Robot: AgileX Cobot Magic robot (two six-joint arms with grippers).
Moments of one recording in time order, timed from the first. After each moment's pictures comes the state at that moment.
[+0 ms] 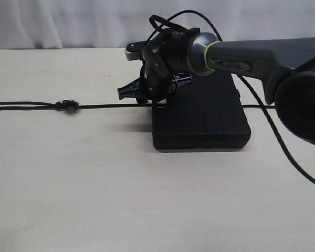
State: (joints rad) left arm 0.00 0.00 0.00 0.04 0.31 -0.07; right arm 0.58 2.31 -1.80 -0.32 0.72 0.57
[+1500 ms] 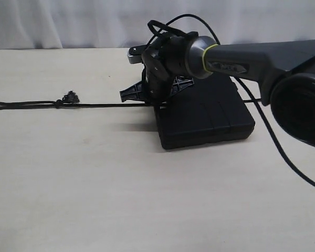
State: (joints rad) left arm 0.00 0.00 0.00 0.04 0.31 -0.07; right arm 0.58 2.32 -1.80 -0.36 0.74 0.61
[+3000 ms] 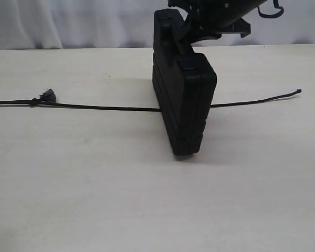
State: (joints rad) left arm 0.00 0.00 0.00 0.04 0.31 -0.07; right arm 0.27 1.89 -1.66 0.41 0.85 0.06
